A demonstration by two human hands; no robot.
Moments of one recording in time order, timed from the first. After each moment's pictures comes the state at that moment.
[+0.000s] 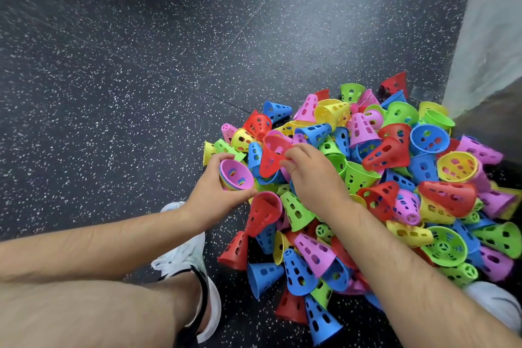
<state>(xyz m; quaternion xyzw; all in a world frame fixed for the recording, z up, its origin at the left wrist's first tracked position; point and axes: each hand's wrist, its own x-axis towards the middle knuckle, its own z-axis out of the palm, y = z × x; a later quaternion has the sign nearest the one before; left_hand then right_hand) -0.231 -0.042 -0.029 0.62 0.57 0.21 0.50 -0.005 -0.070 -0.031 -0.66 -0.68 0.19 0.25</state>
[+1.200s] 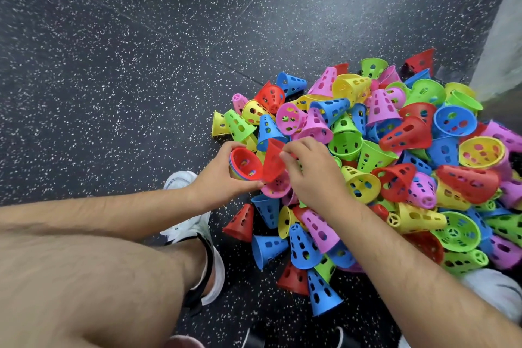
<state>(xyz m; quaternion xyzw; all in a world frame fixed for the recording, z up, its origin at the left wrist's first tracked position) -0.251 -0.054 -0.063 0.65 0.56 0.15 0.49 -0.034 -0.095 -0.046 -0.67 -0.67 0.23 0.22</state>
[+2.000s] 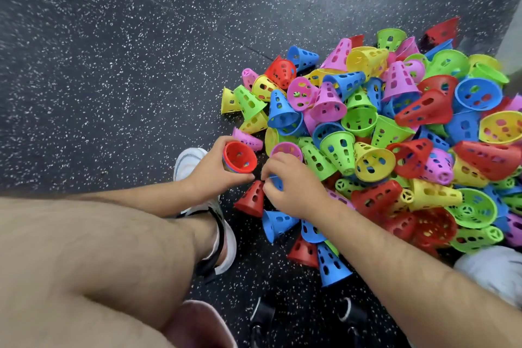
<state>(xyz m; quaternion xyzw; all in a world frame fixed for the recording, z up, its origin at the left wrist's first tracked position) -0.289 -0.080 -0.090 0.63 0.57 0.16 0.50 -0.085 -0.136 -0.079 -0.58 -0.71 0.34 0.22</state>
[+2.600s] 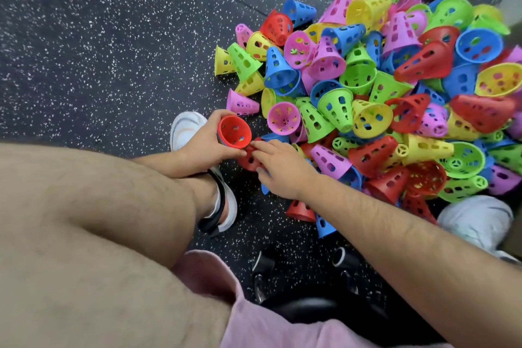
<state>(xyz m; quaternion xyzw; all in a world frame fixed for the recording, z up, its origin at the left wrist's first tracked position) -0.309 -0.091 -0.104 0.65 0.54 0.12 0.52 -0.103 -0.172 -0.106 -0.54 -0.80 0.27 0.03</state>
